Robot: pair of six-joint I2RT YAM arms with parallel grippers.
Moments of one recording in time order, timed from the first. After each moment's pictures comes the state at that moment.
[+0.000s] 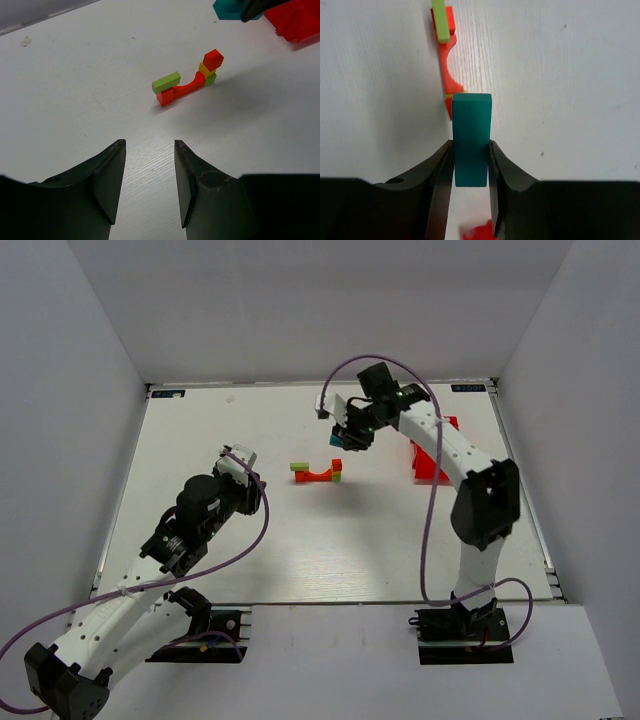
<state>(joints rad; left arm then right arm) -0.57 0.73 0.66 -0.19 -0.12 0.00 0.52 1.85 1.71 -0.83 -0.44 -0.88</state>
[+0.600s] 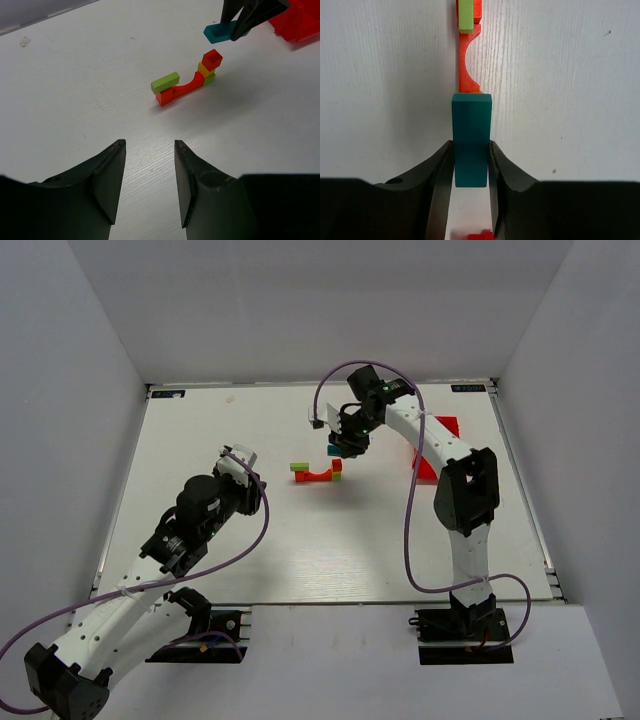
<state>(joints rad) -0.57 0.73 0.66 -0.19 -0.11 0.00 0.53 2.08 1.97 -1.04 -0.51 -1.05</state>
